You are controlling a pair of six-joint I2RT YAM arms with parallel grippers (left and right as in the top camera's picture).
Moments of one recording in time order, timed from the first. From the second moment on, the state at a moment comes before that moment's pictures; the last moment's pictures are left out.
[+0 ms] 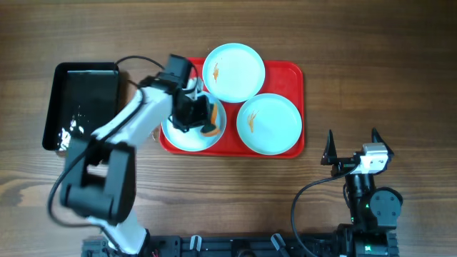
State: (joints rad) left arm -0.31 1.87 1.19 -0.72 0.35 -0.44; right arm -0.07 0.02 0.01 0.00 -0.08 -0.07
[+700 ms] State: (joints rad) left arm -0.32 1.91 1.19 -0.71 0.23 -0.49; right arm -0.07 0.16 0.23 0.33 -0.55 0.48
